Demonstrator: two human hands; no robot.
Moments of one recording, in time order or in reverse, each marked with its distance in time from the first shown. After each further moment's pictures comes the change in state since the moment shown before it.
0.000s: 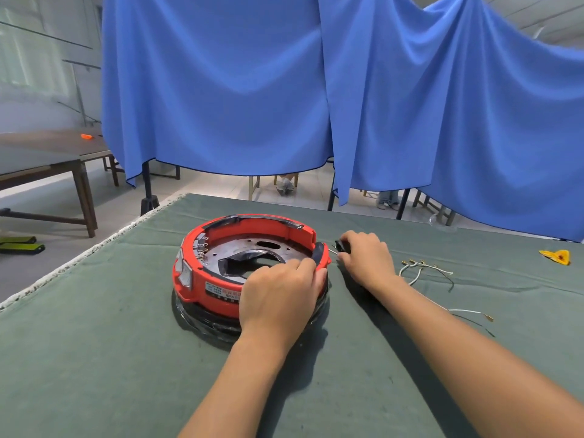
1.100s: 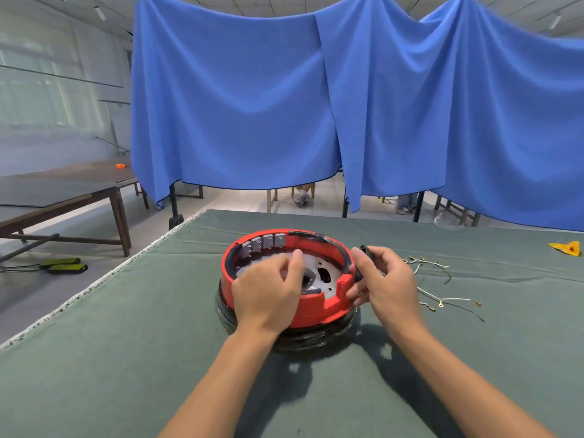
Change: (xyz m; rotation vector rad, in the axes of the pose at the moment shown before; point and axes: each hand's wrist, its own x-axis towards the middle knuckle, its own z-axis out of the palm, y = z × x) left_hand -0.008 0.002 -0.037 -0.493 -0.030 -0.448; right_hand -0.120 -0.022 -0.059 1.332 0.205 0.132
